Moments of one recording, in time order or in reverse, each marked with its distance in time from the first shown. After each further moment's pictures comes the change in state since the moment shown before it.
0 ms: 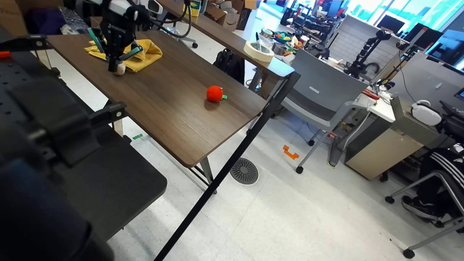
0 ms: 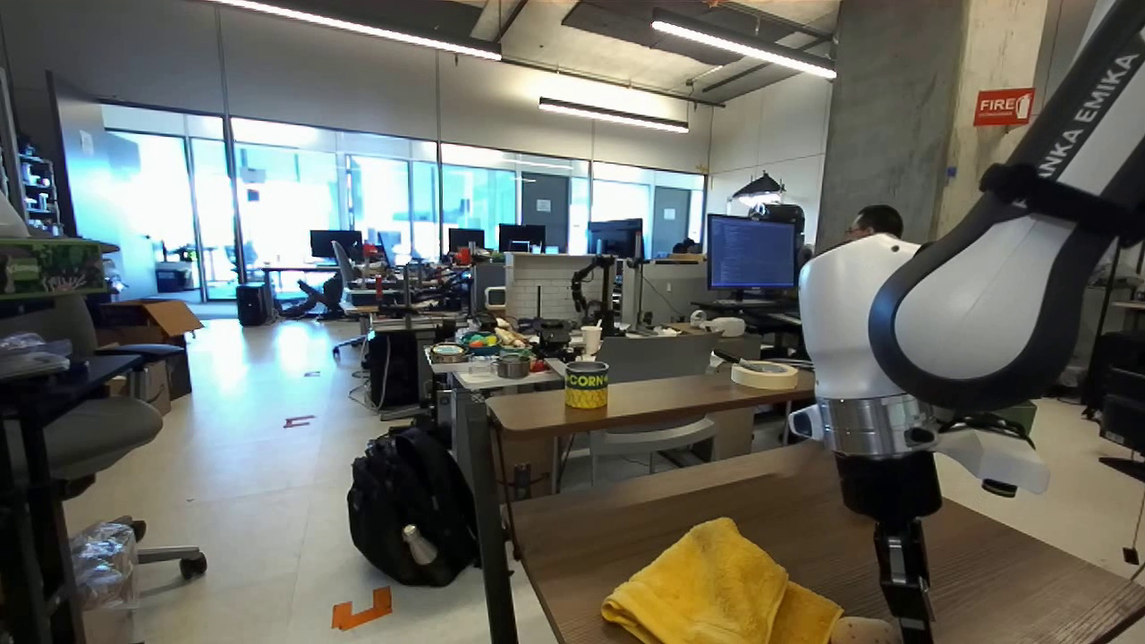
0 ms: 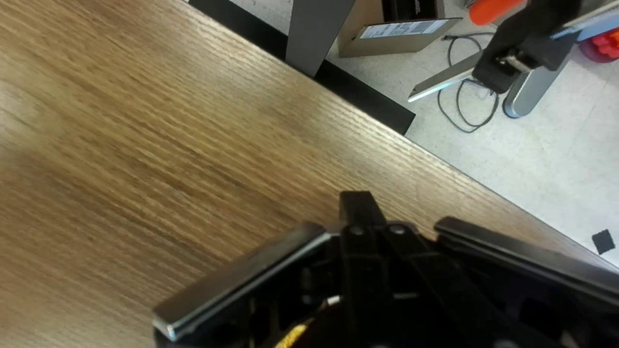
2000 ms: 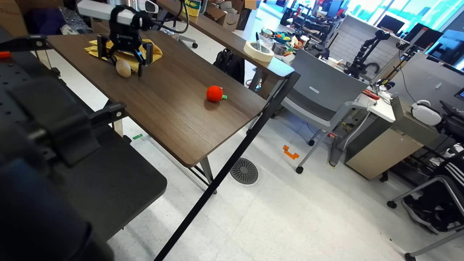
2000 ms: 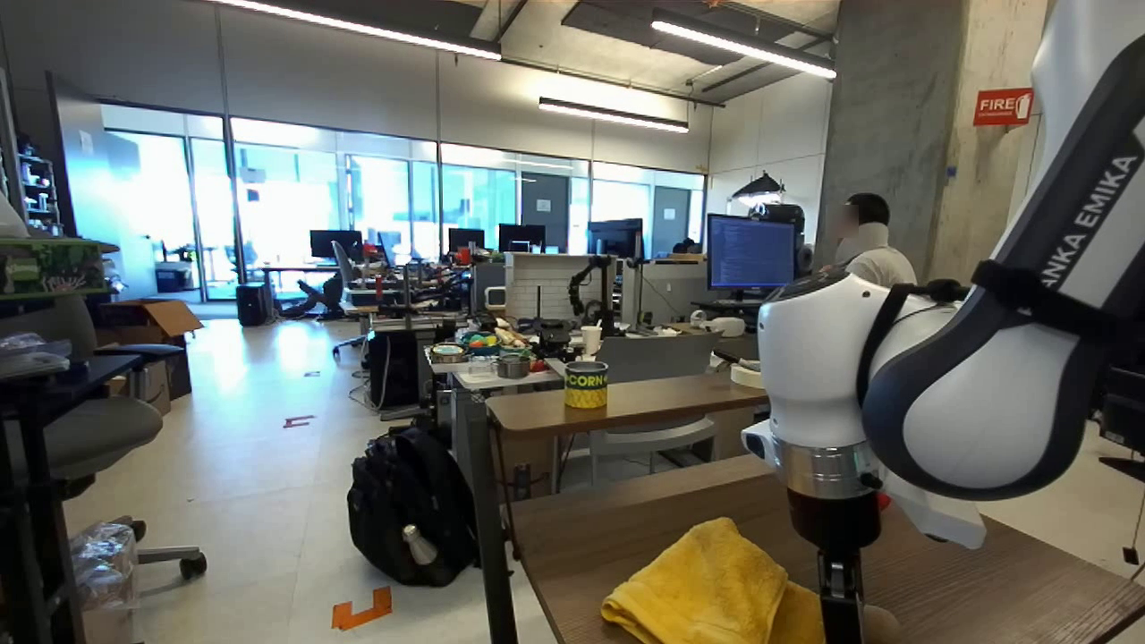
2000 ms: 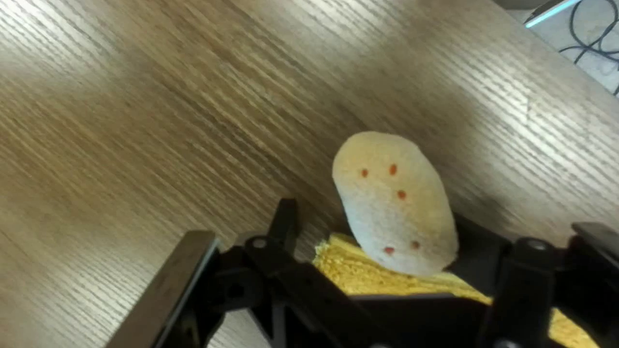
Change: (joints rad) arm 0.175 0.123 -0.133 0.104 -0.216 0.154 0.159
